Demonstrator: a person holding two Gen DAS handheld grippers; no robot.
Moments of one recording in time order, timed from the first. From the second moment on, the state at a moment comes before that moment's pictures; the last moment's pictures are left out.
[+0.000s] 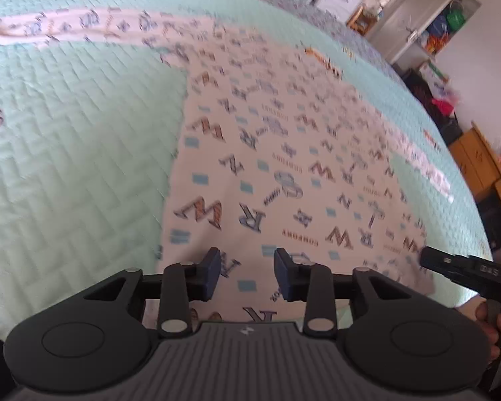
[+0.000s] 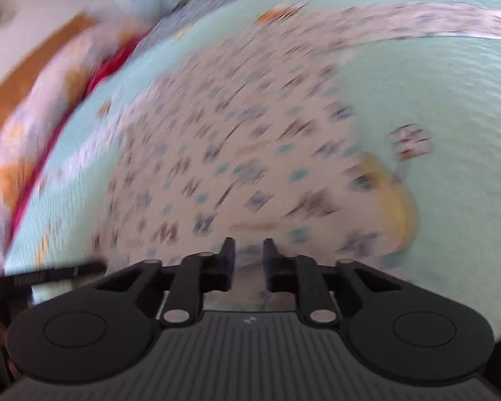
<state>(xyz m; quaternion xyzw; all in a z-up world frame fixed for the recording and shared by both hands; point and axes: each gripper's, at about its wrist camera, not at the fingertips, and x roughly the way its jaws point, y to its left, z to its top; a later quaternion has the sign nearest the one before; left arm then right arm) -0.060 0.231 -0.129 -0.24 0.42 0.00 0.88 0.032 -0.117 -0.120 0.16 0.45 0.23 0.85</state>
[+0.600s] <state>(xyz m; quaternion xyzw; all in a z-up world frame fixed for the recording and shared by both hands) -0.053 0.230 -0.172 -0.50 0.42 -0.05 0.76 0.025 -0.143 -0.213 0.56 0.51 0.20 0.63</state>
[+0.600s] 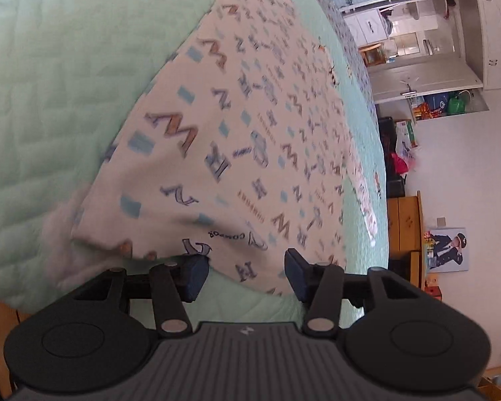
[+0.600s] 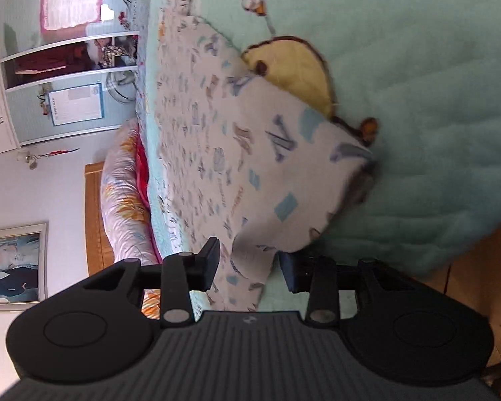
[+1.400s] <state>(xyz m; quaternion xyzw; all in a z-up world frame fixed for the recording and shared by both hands) -0.079 0.228 -0.124 -0.38 0.42 -0.03 0.82 0.024 -0.148 -0.137 0.42 0.50 0.19 0.73</state>
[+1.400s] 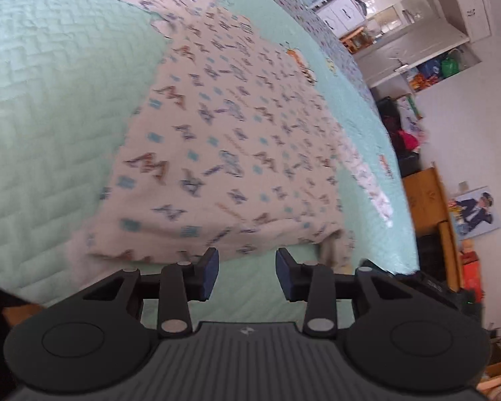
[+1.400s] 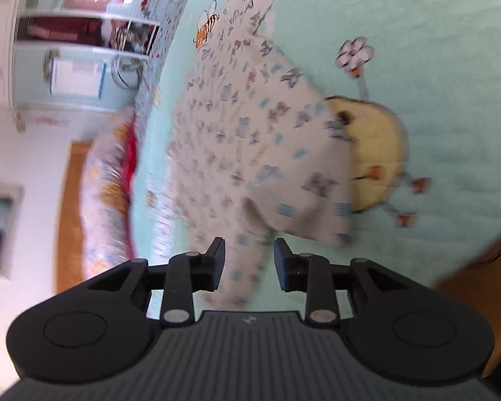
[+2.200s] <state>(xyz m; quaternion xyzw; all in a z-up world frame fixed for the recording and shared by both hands) -0.116 0.309 -0.155 -0.49 0.40 0.06 0.77 0.018 -0.182 -0.190 0.49 0.52 0.18 0.68</state>
